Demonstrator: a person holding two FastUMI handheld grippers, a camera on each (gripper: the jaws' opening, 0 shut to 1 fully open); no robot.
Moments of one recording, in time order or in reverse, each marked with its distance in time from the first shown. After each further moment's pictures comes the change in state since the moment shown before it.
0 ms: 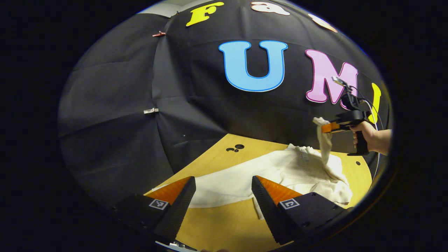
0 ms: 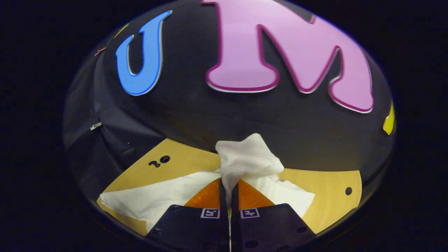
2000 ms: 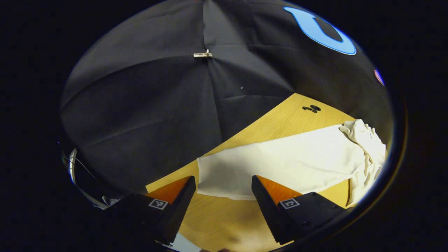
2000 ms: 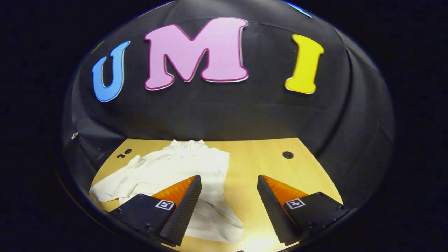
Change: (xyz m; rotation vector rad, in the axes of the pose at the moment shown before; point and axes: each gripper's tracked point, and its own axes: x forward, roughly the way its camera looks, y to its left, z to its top) left arm 0.108 0.186 -0.171 -0.159 0.309 0.331; right arm -0.236 -0.180 -0.123 0.216 -0.059 -0.459
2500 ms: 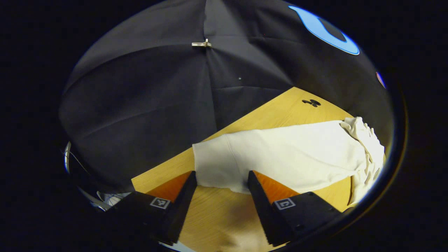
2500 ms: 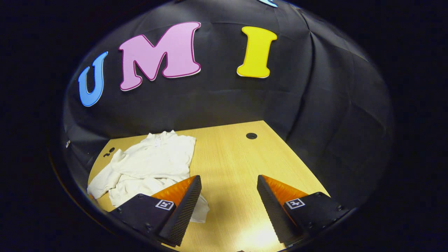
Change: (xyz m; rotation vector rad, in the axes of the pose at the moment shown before) left arm 0.018 -0.015 -0.014 0.017 0.036 -0.085; right arm -0.063 -0.084 -0.058 0.078 0.064 -0.133
